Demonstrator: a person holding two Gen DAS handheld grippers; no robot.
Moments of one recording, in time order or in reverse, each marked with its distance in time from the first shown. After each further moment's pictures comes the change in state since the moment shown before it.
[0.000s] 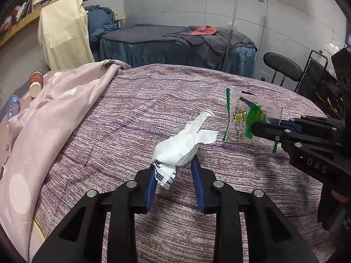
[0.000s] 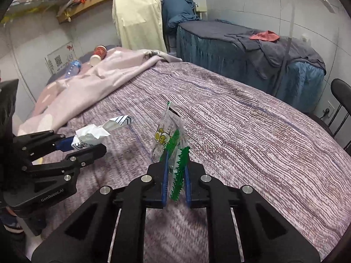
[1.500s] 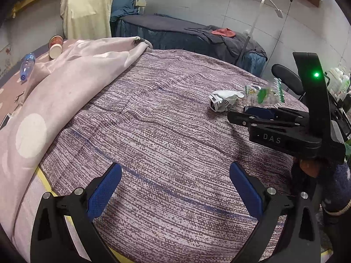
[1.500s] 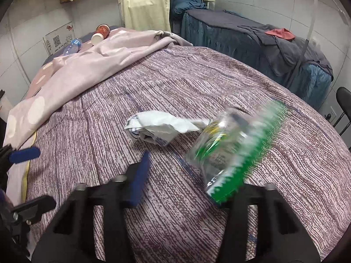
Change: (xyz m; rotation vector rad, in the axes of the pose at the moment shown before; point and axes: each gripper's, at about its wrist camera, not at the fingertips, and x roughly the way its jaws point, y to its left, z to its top) left arm -0.033 0.052 -0.050 -0.165 0.047 -0.039; right arm 0.050 0.039 0.002 -0.072 0.109 -0.041
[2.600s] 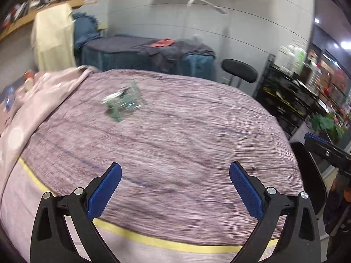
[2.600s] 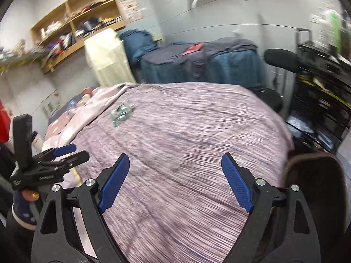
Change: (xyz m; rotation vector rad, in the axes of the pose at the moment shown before) left arm -0.075 -0.149 -0.063 0.132 -0.097 -0.119; right arm -0.282 -0.113 -0.226 0.340 -0.283 -0.031
